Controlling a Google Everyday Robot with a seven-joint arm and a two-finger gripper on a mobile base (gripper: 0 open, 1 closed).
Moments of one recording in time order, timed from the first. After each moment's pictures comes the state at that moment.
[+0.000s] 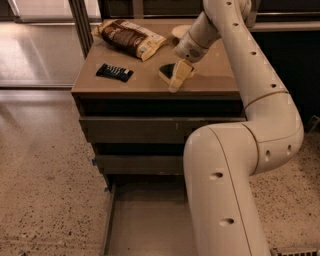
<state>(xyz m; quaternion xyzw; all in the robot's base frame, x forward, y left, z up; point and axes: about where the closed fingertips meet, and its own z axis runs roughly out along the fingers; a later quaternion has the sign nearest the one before) 0.784 -0.063 0.824 -0.65 0.70 0.13 0.25</state>
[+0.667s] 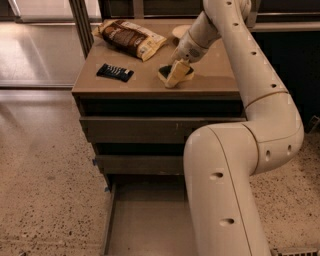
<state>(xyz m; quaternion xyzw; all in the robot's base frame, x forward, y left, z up) 0.784 -0.063 0.824 -0.65 0.70 0.13 0.25</state>
